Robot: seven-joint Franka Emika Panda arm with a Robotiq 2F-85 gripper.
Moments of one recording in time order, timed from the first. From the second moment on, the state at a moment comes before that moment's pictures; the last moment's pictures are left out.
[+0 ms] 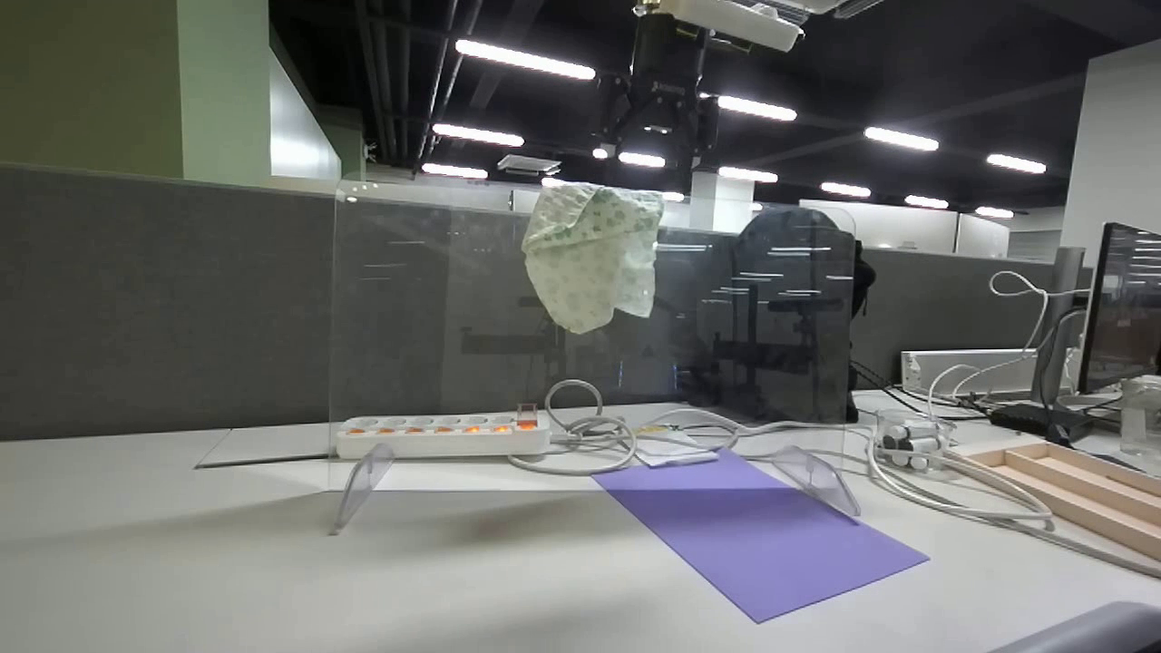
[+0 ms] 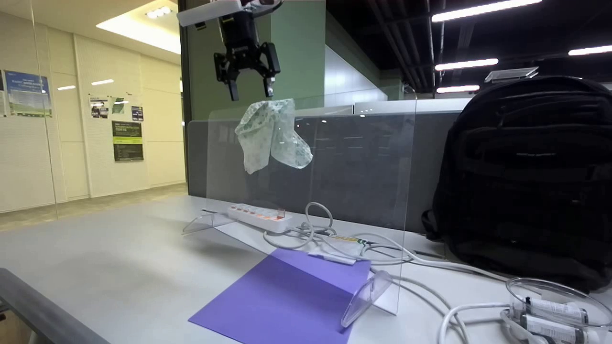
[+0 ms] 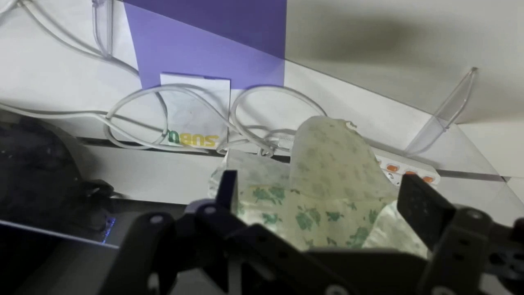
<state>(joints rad) 0.00 -0.20 0.08 -2.21 -0.02 2.30 0.03</state>
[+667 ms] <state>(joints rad) -0.03 -0.14 0.07 -2.21 -0.21 2.56 0.24</state>
